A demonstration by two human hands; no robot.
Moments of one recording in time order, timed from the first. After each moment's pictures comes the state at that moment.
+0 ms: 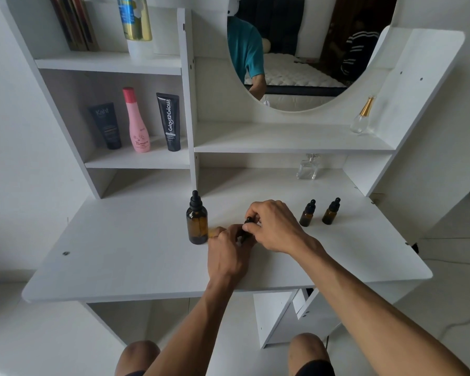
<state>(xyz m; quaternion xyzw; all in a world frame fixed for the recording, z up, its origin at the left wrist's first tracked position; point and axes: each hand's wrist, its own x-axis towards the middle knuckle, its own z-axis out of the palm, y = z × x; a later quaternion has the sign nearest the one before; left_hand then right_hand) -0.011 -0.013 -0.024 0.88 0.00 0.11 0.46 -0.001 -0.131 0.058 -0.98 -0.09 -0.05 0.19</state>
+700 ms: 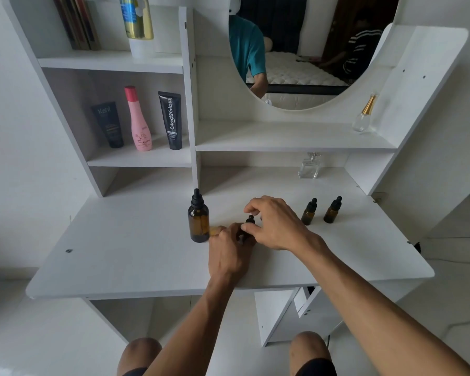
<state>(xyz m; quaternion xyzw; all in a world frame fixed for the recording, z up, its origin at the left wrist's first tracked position) -0.010 -0.012 -0.025 0.89 0.00 0.10 0.45 -0.001 -0.134 0.059 -0.97 -0.10 -0.02 0.21</state>
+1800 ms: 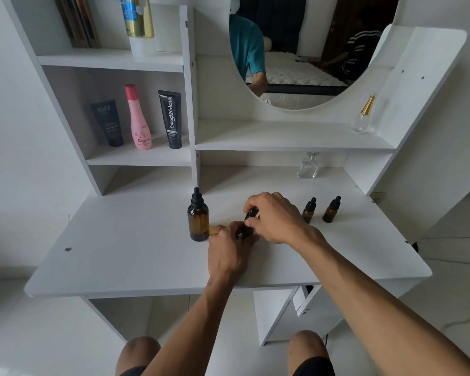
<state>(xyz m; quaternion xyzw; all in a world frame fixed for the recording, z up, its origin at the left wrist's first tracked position) -0.006 -0.012 -0.031 0.88 0.00 0.09 0.47 0.007 -0.131 0.064 -0.98 -0.07 -0.02 0.18</state>
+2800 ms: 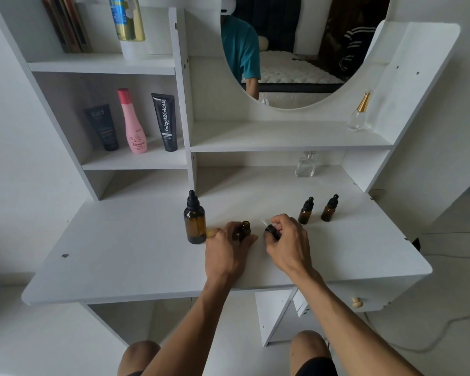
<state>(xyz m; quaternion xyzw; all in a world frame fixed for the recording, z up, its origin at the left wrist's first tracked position) -0.007 -0.011 -0.033 0.87 0.00 0.10 0.48 -0.010 -0.162 -0.030 -0.92 0.06 -0.21 0.34</state>
